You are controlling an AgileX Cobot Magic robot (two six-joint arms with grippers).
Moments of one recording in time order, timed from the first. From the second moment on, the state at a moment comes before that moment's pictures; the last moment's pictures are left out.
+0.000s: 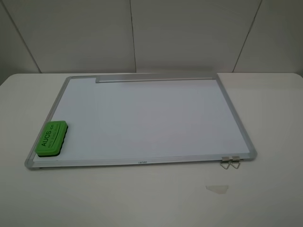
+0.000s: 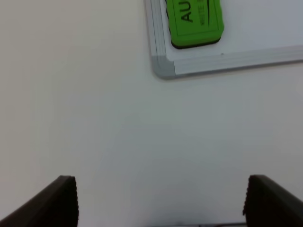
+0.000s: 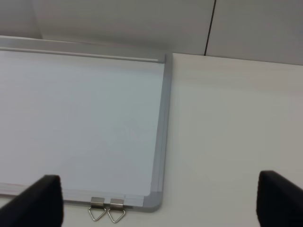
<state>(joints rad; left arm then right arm) -0.07 0.32 -0.55 0.05 1.20 -0.02 0.04 0.00 -0.53 0.00 1.05 -0.05</state>
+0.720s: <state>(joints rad) -0.07 -0.01 -0.51 0.05 1.06 -0.04 0.04 0.00 -0.53 0.00 1.05 -0.05</state>
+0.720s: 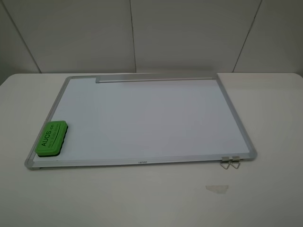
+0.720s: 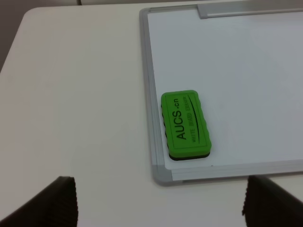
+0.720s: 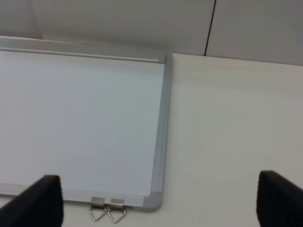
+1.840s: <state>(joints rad) -0.07 -0.01 -0.50 0.05 1.06 -0.04 0.04 0.00 -0.53 0.00 1.05 -0.05</state>
